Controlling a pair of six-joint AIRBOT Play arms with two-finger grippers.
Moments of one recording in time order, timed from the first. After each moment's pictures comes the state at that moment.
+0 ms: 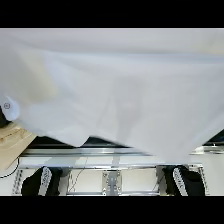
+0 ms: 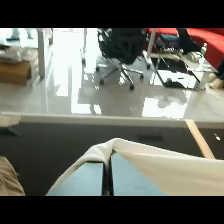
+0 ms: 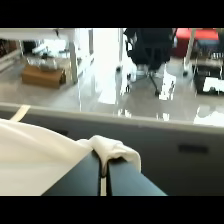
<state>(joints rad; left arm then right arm) 0.65 -0.73 1.76 0.78 -1.27 -1.27 -0.29 -0.56 1.67 -1.08 1.22 1.37</state>
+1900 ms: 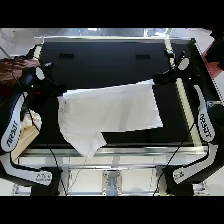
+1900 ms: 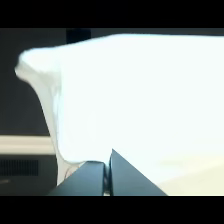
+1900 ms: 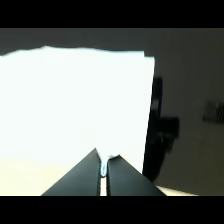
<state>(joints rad) 0.01 -1.56 1.33 1.49 -1.10 -1.58 -0.04 -1.70 1.60 -1.33 1.10 1.36</state>
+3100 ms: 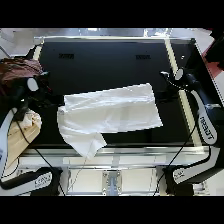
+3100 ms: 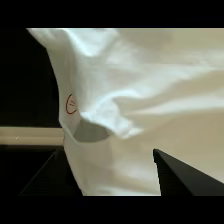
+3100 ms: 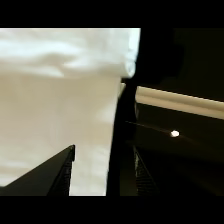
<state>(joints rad) 0.01 -1.21 1.11 1.51 -1.19 -1.58 -0.04 -1.62 1.47 -1.50 1.42 1.38</state>
